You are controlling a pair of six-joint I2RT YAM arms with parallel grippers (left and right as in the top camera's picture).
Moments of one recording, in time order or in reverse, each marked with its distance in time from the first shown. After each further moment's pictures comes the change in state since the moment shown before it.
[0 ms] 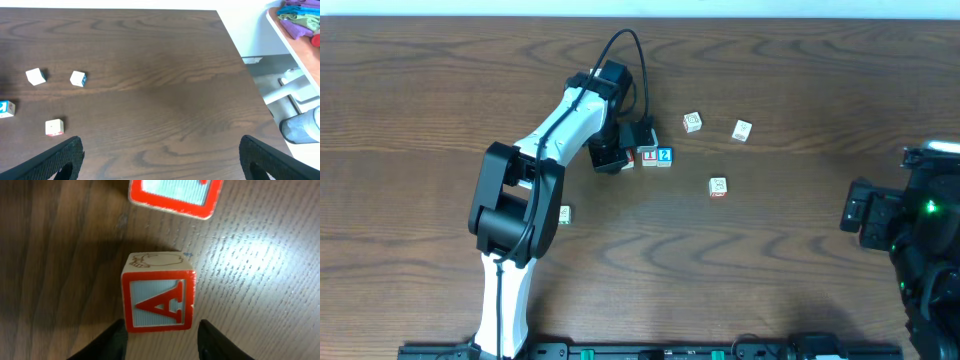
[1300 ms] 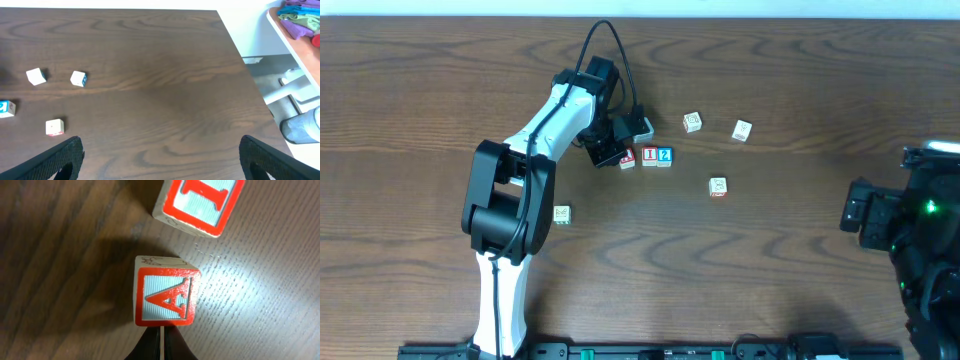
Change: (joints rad) left arm 0.048 0.000 0.000 0.007 0.151 -0.128; right arm 0.000 0.000 0.000 0.000 -0.002 0.000
